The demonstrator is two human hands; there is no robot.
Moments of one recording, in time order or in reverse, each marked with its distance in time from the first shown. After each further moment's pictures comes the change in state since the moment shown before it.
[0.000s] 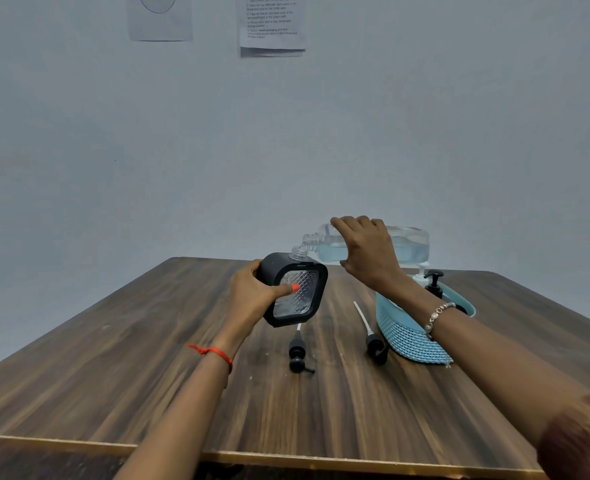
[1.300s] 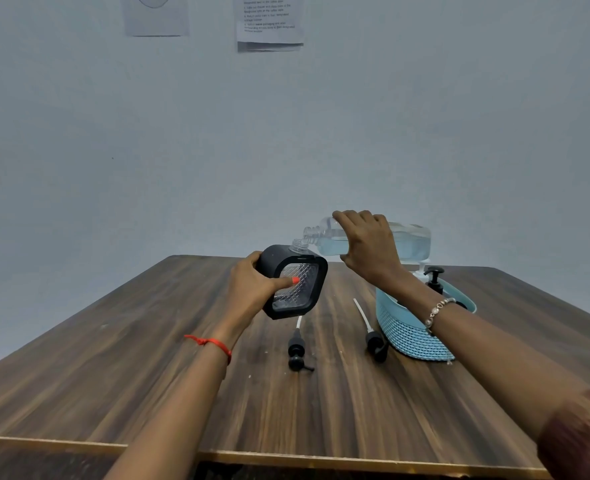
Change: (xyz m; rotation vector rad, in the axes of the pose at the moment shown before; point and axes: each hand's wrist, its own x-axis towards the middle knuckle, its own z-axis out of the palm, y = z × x) left_hand 0.009 0.003 0.002 0.066 0.007 0.016; right_hand 0.000 0.004 0.003 0.023 0.021 0.030
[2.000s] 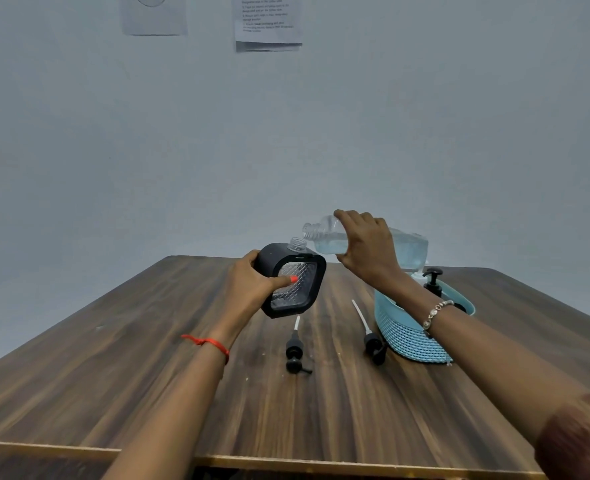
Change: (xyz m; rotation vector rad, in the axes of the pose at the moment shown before) left_hand 0.004 0.001 0.001 -0.019 0.000 0.016; right_hand 0.002 -0.002 -0.001 0.065 -0.026 0.080
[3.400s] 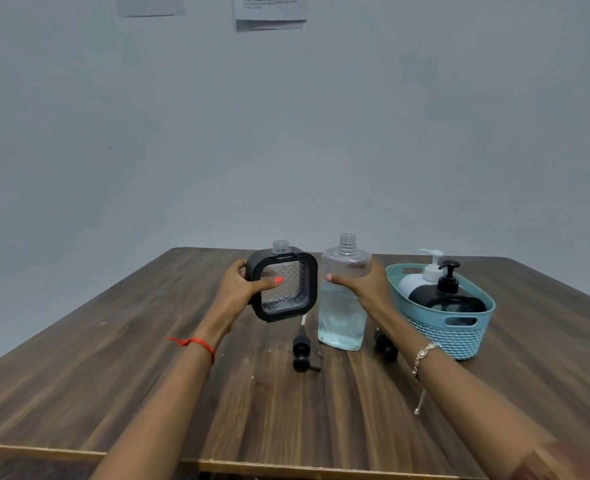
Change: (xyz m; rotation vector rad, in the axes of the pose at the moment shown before) left_hand 0.017 -0.040 -0.015 -0.264 -0.119 -0.172; right_hand -0.066 -0.005 0.062 0.959 -0.215 0.938
